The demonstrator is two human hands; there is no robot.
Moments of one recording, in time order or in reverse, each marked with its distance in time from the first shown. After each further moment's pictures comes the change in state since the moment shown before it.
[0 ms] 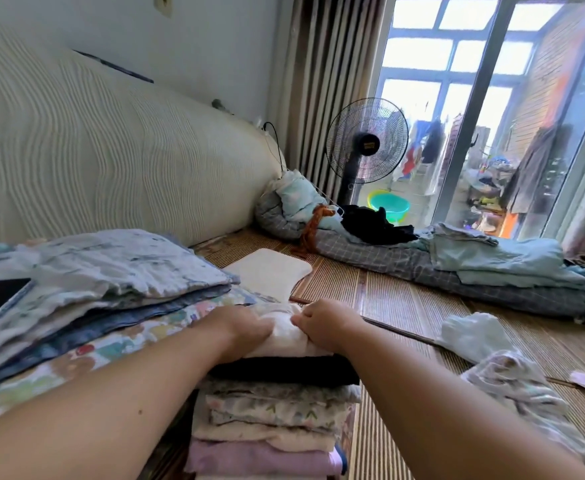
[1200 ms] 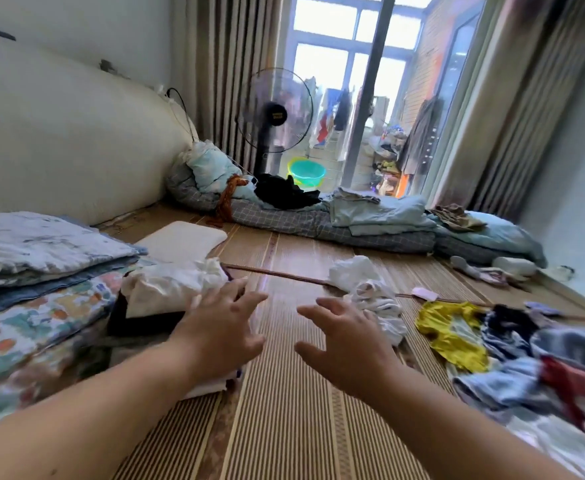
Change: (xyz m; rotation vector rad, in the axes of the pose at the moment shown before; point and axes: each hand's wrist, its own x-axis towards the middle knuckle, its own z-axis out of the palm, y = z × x) left_hand -0.146 0.111 0.036 0.147 0.150 0.450; right_hand -0.251 0.084 -0.025 -0.087 0.318 0.053
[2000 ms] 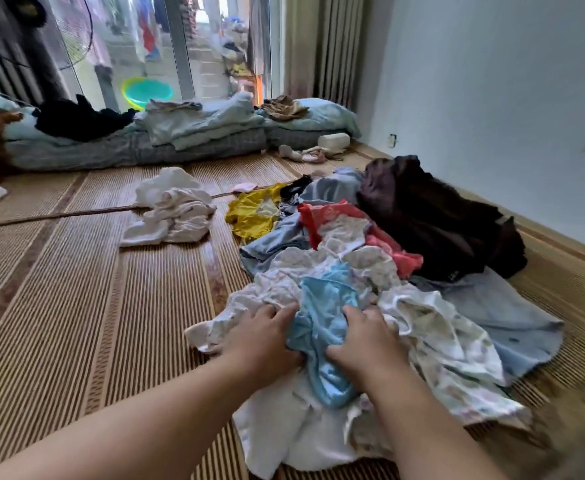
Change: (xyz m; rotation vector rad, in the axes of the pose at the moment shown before) left_hand -0.076 0.395 0.229 -0.035 -0.453 0.350; right_hand -0.343 0.272 -0.005 0.152 -0.151 1.010
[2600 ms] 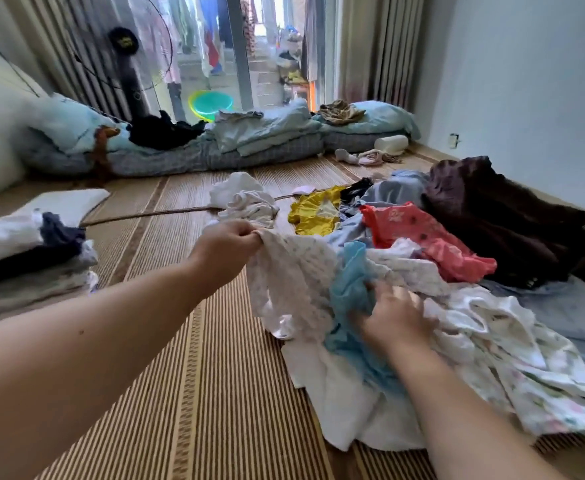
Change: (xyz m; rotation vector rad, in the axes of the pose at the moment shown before) left_hand -0.058 -0.076 -0.153 -0.702 0.453 -0.115; right_hand -0.002 -0.054 0.010 0.030 0.121 -0.092
